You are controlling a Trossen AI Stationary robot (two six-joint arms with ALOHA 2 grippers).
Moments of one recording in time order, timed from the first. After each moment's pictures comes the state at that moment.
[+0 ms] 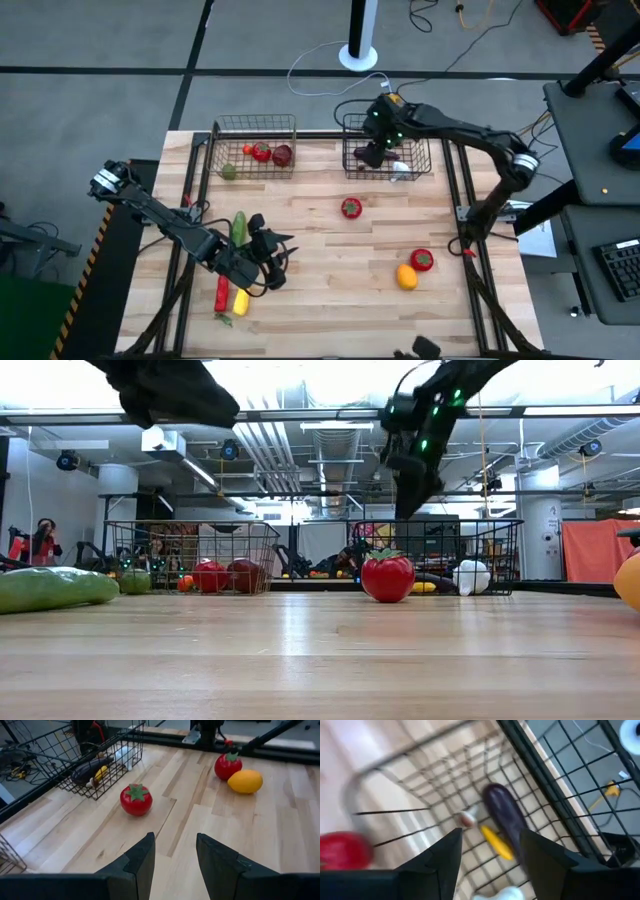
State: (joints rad) left arm -0.57 1.37 0.84 -0.15 -0.86 -0.55; right arm -0.62 1.65 1.39 -0.81 0.00 -0.10
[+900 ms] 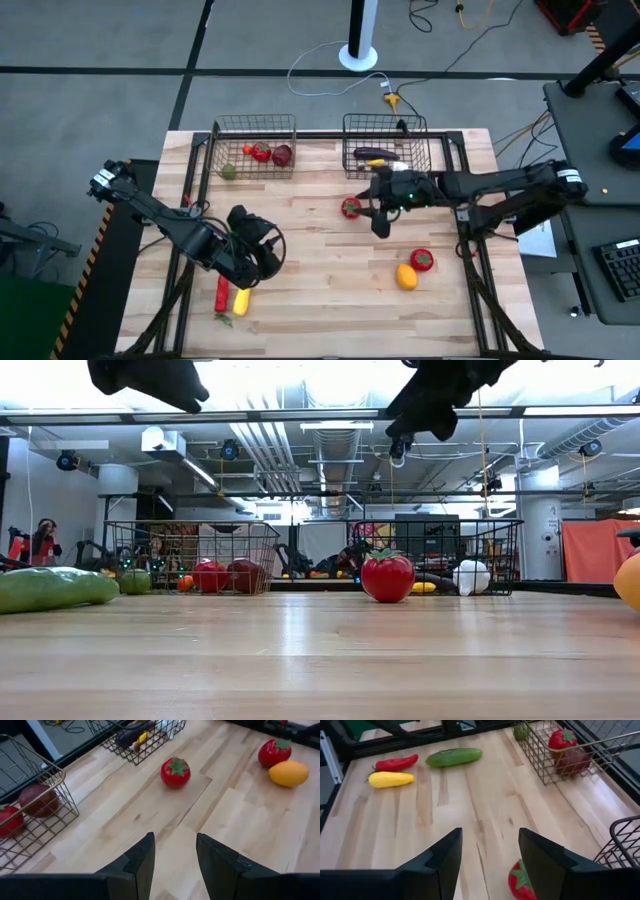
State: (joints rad) left arm -0.57 1.37 1.13 -0.86 -0.84 -1.00; right arm 0.00 1.23 0.94 -0.27 0.09 0.19
